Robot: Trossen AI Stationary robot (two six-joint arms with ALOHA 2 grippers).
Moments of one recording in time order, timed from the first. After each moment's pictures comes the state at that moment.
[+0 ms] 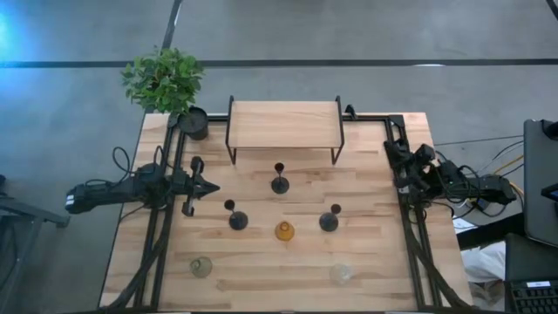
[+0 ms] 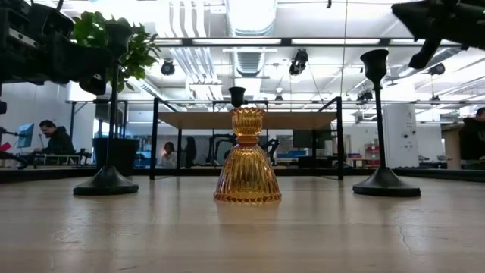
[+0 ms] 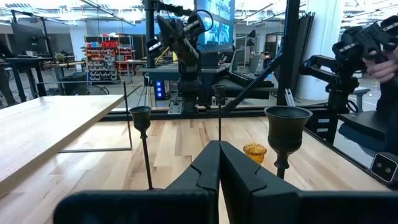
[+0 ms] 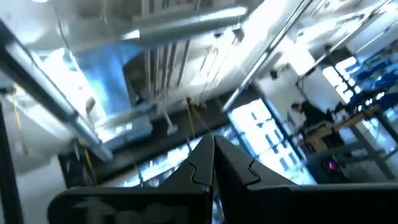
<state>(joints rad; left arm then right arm) 0.11 0.00 0.01 0.04 0.18 0.00 0.00 0.11 0.01 0.78 0.44 0.27</state>
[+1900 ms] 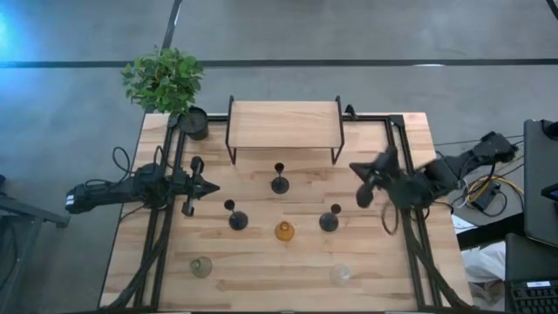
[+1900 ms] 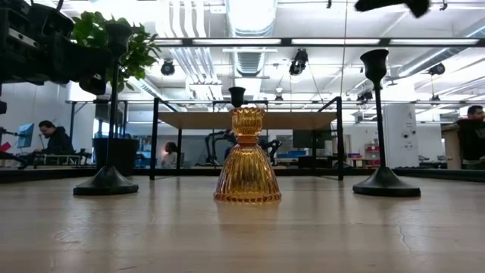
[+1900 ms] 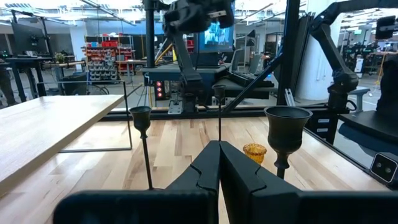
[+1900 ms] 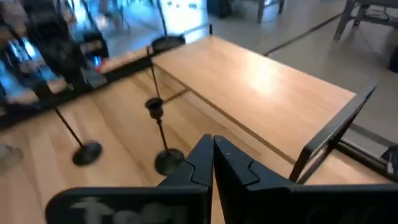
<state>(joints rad) 0.11 0.00 0.01 0.04 0.18 0.00 0.51 0.95 0.98 -0.75 1.00 0.80</state>
